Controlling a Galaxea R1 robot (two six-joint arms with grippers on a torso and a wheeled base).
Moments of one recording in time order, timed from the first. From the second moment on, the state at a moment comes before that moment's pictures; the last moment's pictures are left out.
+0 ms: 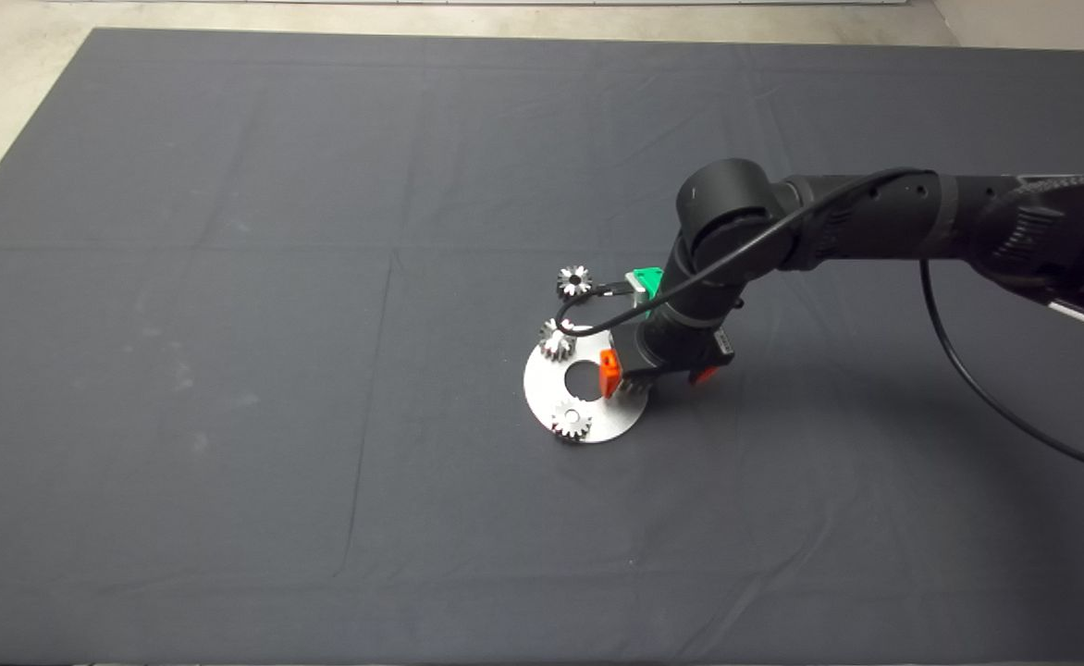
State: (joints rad) left arm -0.45 1.14 -0.30 0.24 1.52 -1.01; right arm 0.30 2.75 -1.22 -0.25 -1.53 1.41
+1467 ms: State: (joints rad) left arm -0.45 1.14 -0.30 0.24 1.52 -1.01; right arm 0.31 2.80 -1.22 -0.35 -1.53 1.41
